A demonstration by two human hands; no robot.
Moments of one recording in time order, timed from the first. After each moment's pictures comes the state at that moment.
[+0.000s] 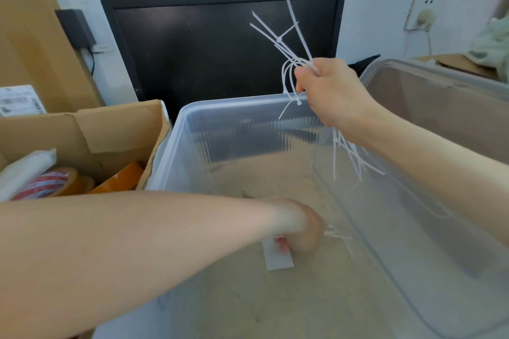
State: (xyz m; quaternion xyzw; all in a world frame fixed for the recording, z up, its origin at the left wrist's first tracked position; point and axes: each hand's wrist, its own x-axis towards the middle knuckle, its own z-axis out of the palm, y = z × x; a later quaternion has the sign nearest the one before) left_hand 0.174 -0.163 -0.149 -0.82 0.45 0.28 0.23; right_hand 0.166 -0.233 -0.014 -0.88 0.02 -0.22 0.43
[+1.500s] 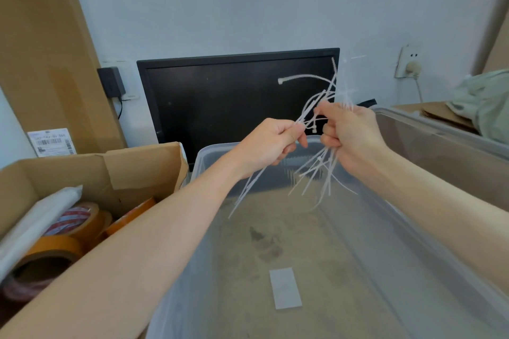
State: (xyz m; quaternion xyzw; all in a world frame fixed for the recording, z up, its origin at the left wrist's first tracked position) left_hand 0.217 -0.108 -0.017 -0.78 0.37 0.06 -0.50; right_hand 0.179 -0.253 -0.010 -0.61 0.06 -0.24 0.76
